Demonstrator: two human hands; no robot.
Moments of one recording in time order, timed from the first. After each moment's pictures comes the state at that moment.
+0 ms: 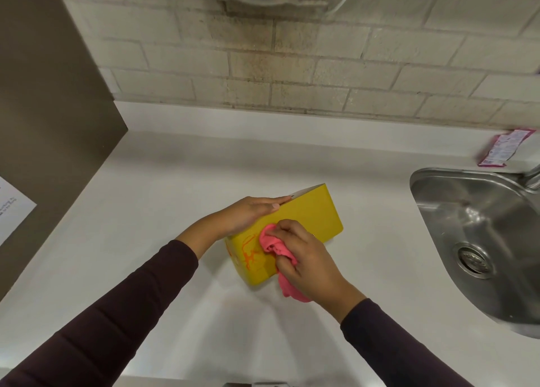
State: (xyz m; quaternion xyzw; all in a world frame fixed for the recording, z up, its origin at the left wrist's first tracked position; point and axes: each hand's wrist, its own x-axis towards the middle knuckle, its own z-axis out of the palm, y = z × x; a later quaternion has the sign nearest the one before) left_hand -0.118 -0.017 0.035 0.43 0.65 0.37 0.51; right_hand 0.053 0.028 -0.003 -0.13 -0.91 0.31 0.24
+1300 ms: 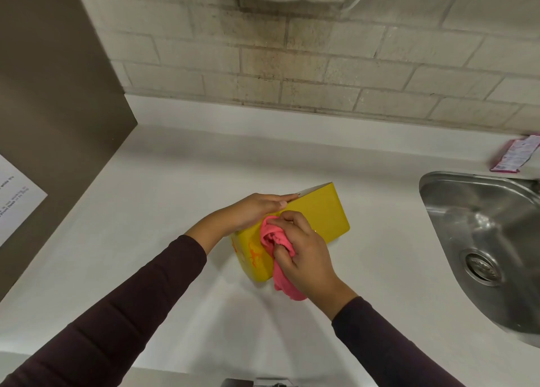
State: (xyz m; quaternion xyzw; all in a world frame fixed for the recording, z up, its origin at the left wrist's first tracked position) left_hand -0.120 -0.016 0.036 0.42 0.64 0.37 0.52; right_hand 0.035 0.021 -0.001 -0.18 -0.89 0.31 0.27
